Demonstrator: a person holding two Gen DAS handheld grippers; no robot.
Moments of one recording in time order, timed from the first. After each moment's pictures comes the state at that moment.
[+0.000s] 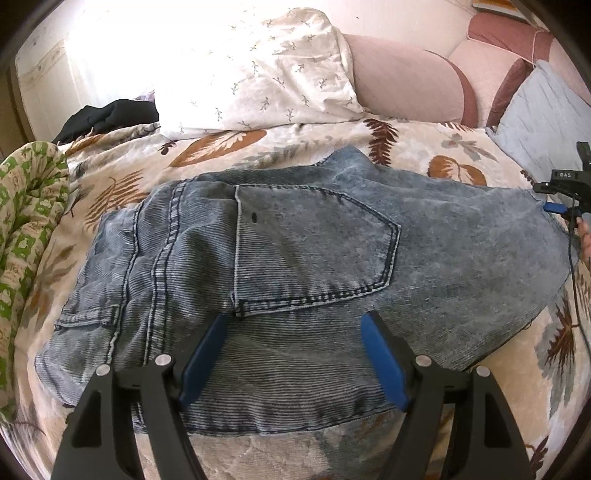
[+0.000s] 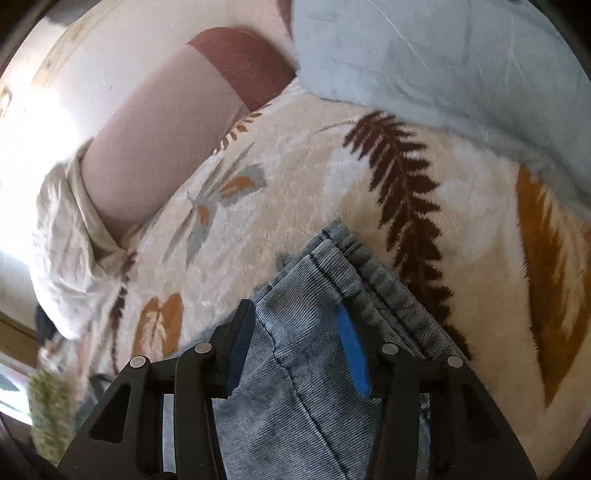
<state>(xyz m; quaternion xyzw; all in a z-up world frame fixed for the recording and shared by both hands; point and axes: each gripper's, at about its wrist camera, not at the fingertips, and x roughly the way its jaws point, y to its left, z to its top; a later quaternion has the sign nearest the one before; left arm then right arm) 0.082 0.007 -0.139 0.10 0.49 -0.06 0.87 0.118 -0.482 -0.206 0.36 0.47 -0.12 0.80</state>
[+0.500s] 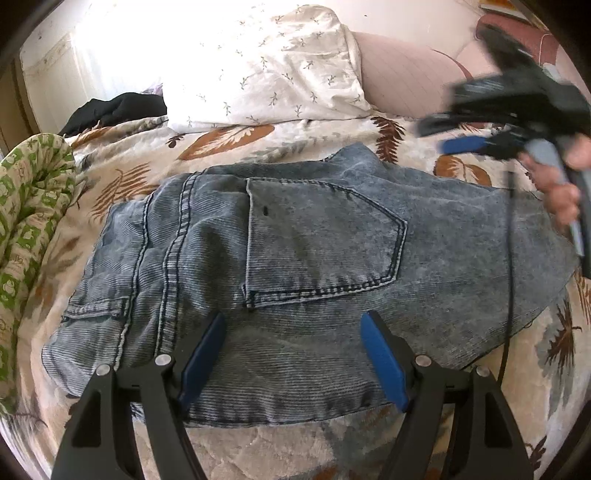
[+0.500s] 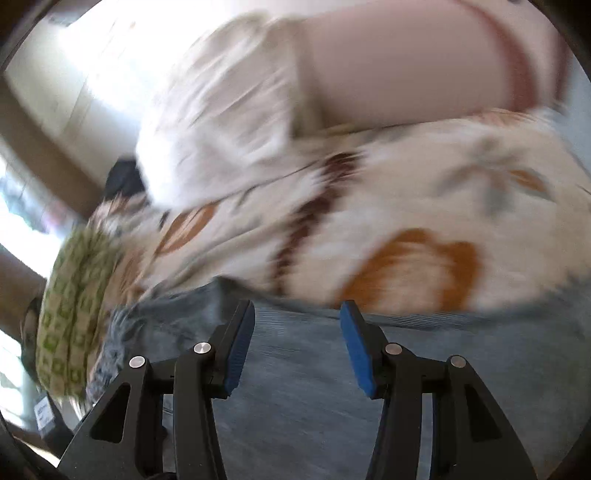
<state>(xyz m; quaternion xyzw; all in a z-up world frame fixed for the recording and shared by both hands) 0.080 0.009 -0.137 0.10 0.50 -0.05 0.86 0.202 -0.259 -0.133 0.23 0.51 0.18 0.81</state>
